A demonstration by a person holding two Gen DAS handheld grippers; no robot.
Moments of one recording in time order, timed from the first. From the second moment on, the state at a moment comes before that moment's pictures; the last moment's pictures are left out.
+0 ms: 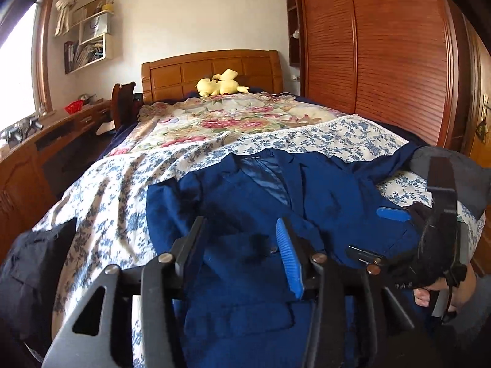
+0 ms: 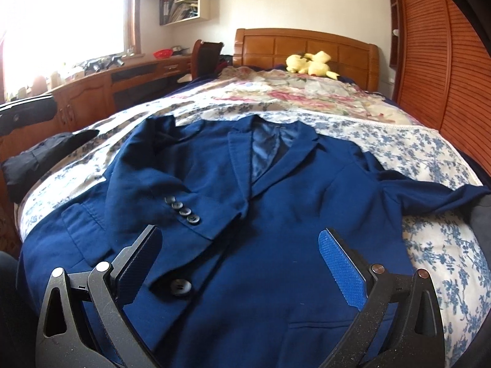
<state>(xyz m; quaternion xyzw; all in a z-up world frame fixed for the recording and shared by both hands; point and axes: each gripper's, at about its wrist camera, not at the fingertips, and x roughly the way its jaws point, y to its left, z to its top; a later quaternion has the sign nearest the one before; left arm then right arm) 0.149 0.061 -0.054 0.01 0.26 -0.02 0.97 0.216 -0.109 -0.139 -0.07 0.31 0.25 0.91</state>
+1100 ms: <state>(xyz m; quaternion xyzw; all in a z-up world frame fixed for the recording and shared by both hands) 0.115 0.120 -0.101 -0.03 0.27 0.04 0.96 0.229 -0.047 -0.184 -0.11 0.39 0.31 0.86</state>
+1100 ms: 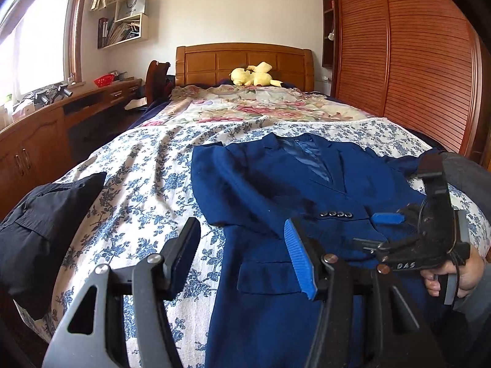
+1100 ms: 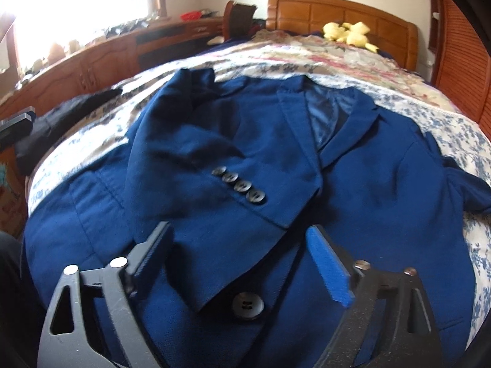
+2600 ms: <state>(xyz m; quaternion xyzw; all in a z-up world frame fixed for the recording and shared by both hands) 0.118 0.109 -0.100 -0.04 0.27 0.02 0.96 0.172 -0.136 -0.128 -0.14 0.31 0.27 0.90</state>
